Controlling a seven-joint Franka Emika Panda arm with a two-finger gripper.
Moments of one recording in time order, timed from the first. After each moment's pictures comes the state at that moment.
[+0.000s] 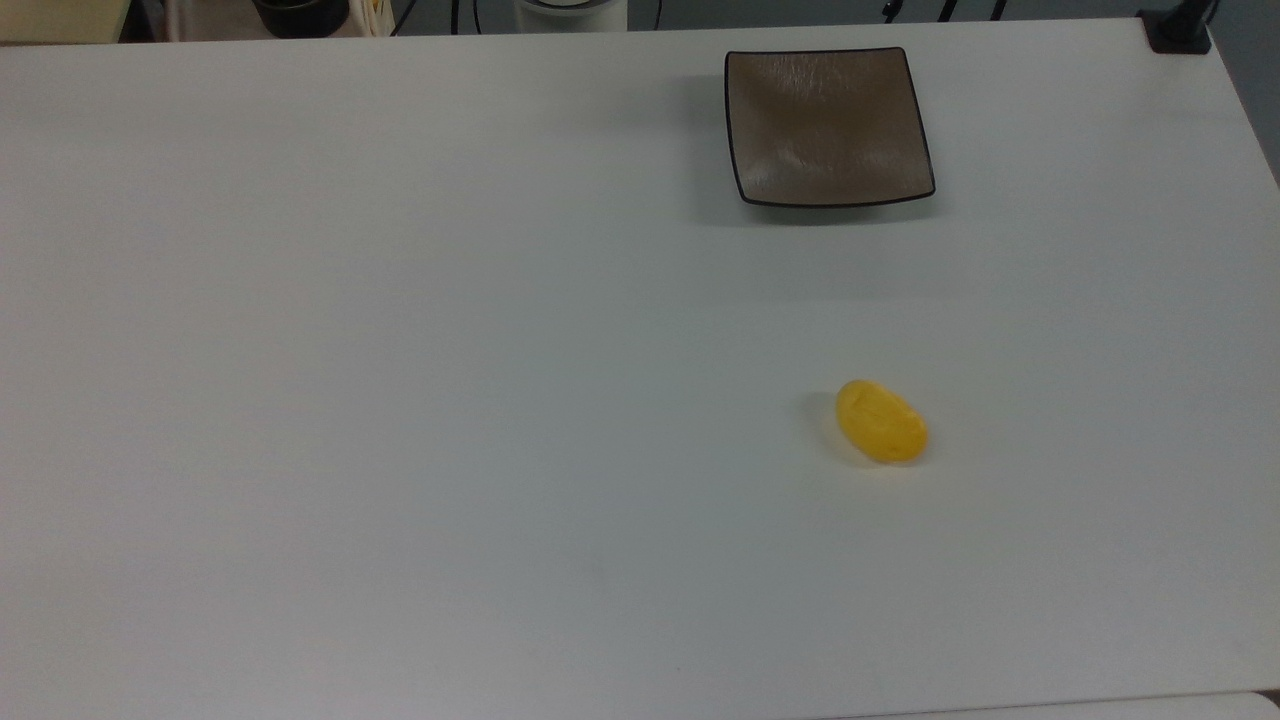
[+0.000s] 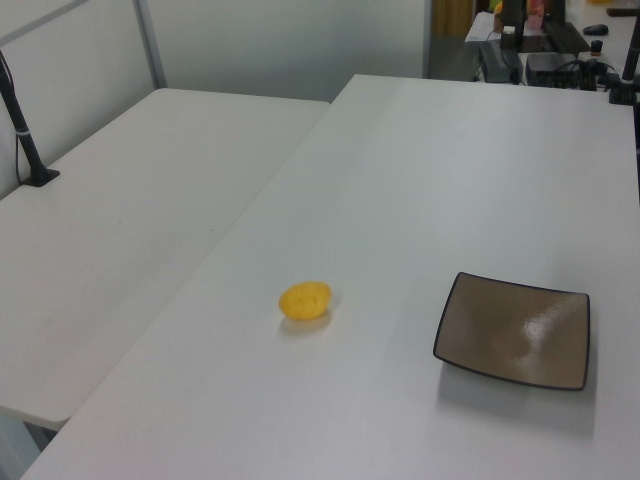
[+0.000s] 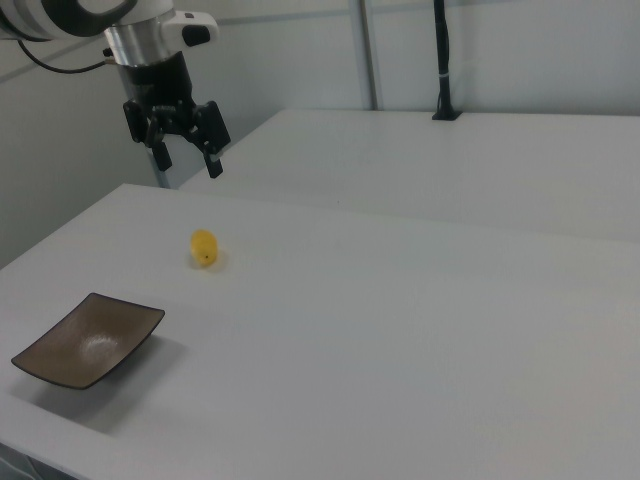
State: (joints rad) arm 0.02 -0.10 0.06 -1.56 0.02 1.51 -0.04
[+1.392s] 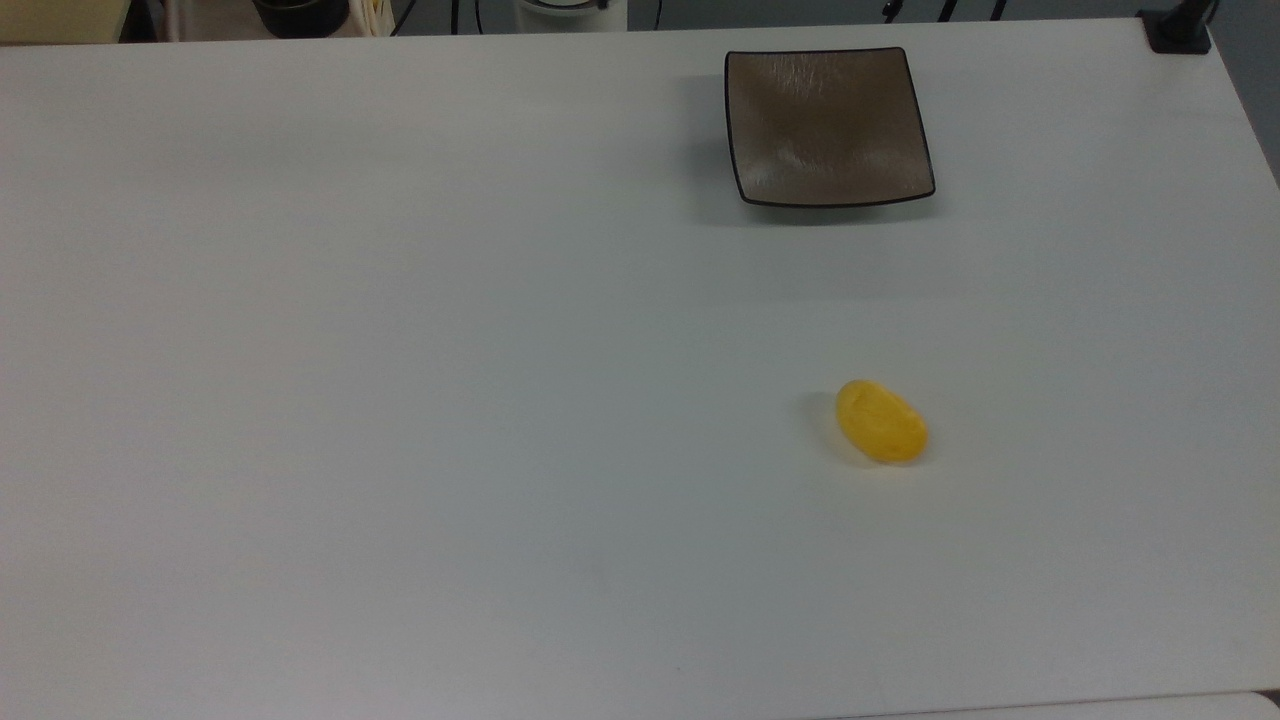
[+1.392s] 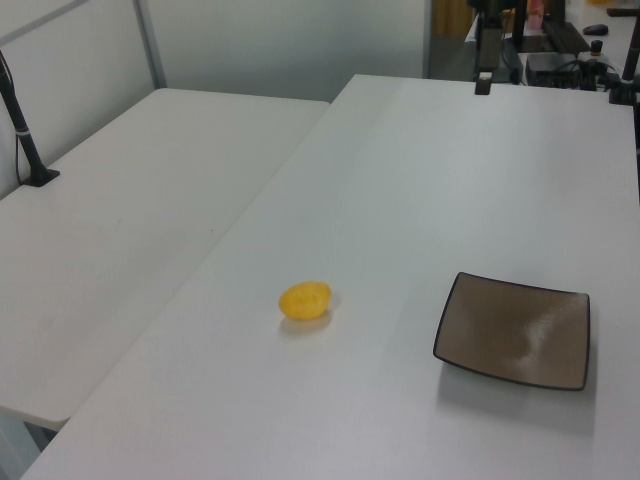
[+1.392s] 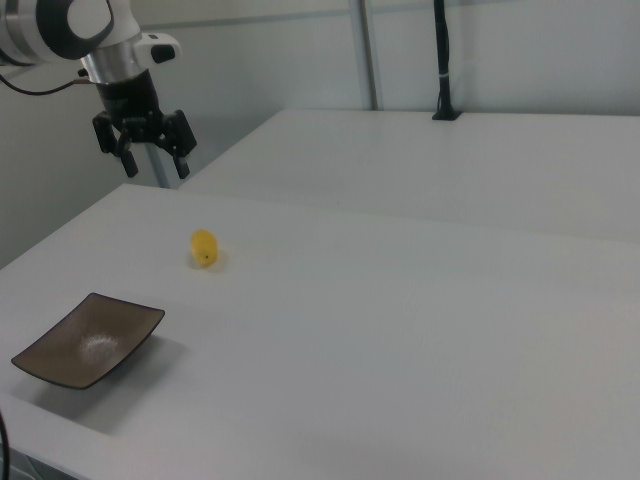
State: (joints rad) arm 0.22 0.00 0.06 -1.54 0.02 1.61 -0.04
